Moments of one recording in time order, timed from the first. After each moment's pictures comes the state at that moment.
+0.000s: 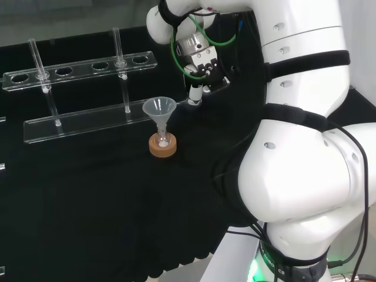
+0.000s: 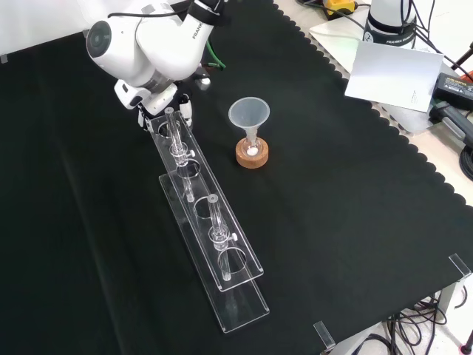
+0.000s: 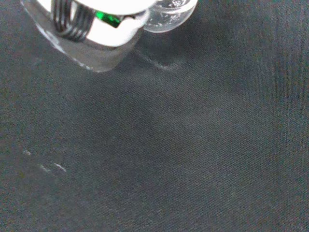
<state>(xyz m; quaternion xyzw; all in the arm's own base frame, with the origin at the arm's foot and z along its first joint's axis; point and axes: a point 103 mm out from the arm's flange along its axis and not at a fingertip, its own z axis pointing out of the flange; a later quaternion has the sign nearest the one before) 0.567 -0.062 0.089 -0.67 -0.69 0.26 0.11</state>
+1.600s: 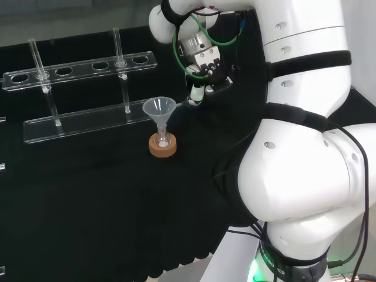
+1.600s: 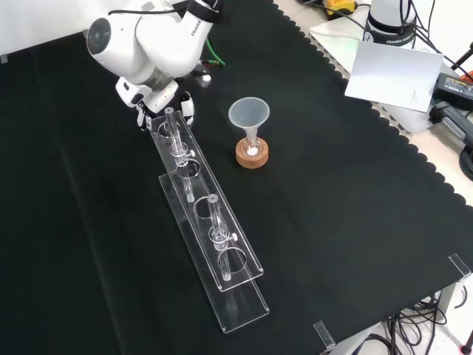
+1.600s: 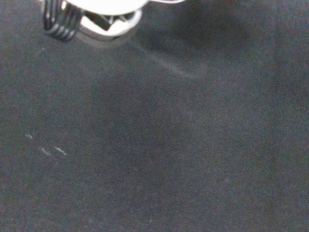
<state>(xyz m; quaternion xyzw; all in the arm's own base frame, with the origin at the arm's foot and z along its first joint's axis) 0.561 -0.067 0.092 -0.66 -0.70 0.25 0.13</state>
